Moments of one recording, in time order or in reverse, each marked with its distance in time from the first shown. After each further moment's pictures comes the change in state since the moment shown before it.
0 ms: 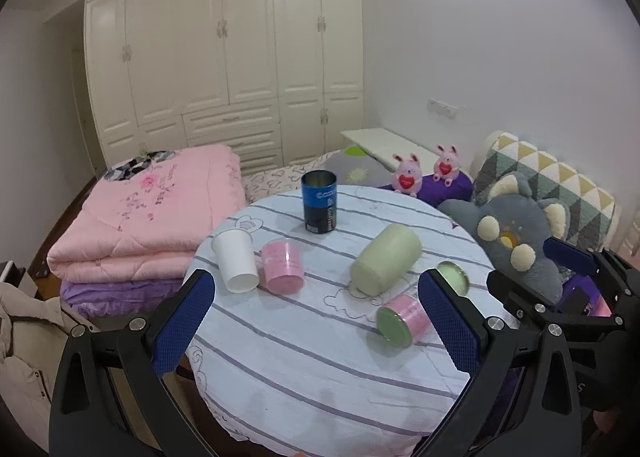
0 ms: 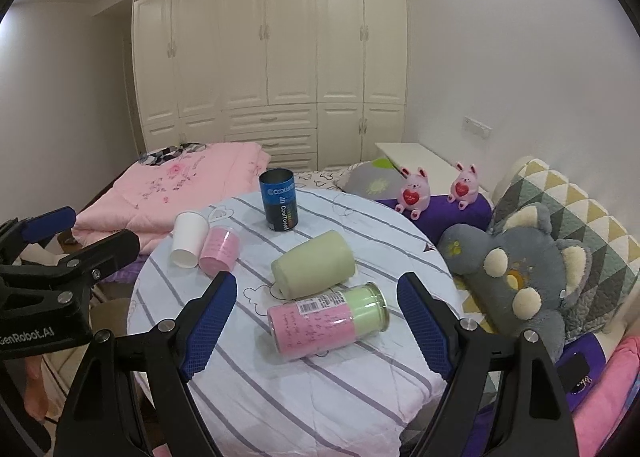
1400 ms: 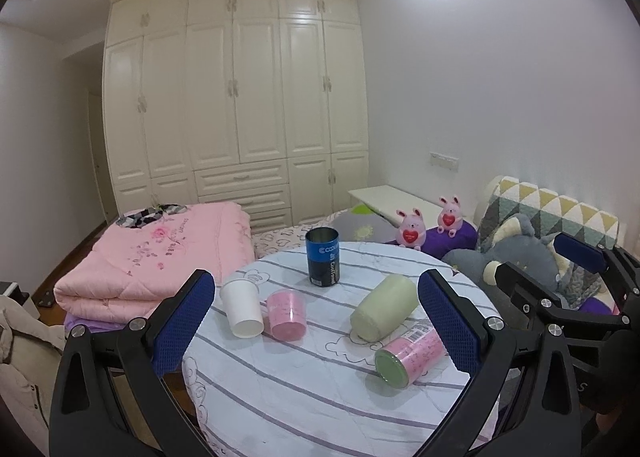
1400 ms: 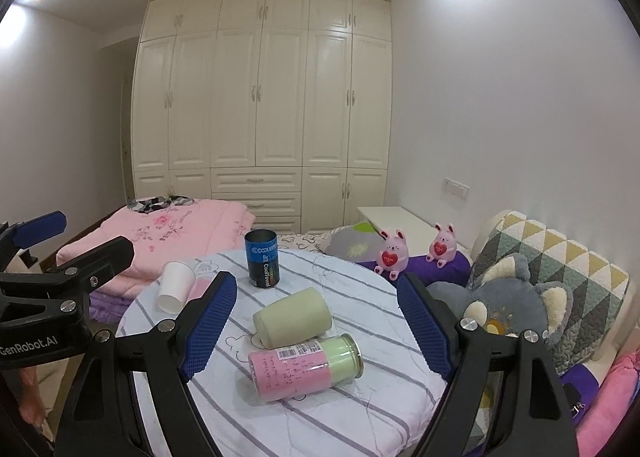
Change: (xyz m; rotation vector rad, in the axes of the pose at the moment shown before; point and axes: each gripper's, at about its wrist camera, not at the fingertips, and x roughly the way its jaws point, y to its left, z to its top) left arm -0.026 -0.010 -0.008 0.007 -0.230 0.048; right arm -0.033 0.004 -0.005 -0.031 -0.247 -0.068
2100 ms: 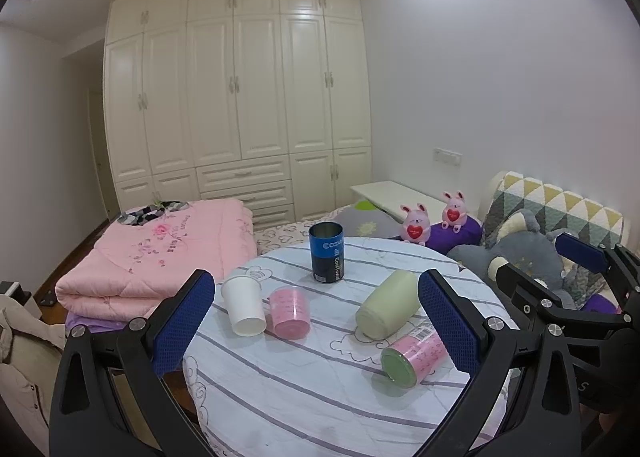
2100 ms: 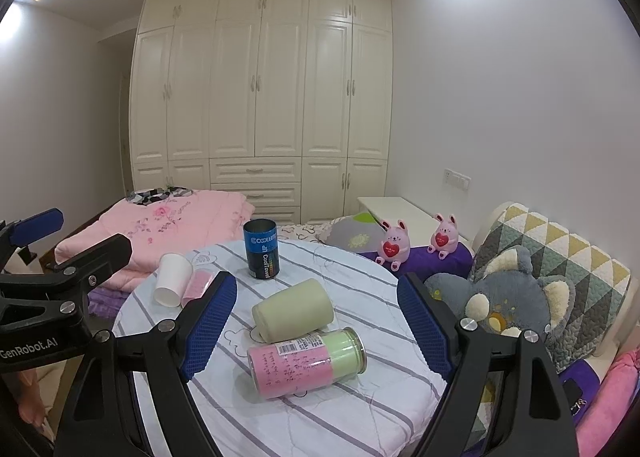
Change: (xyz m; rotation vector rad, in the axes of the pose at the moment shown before) left arm 0.010 0.001 -0.004 0.000 0.012 0.007; right arm 0.011 -0.003 -0.004 0.002 0.036 0.001
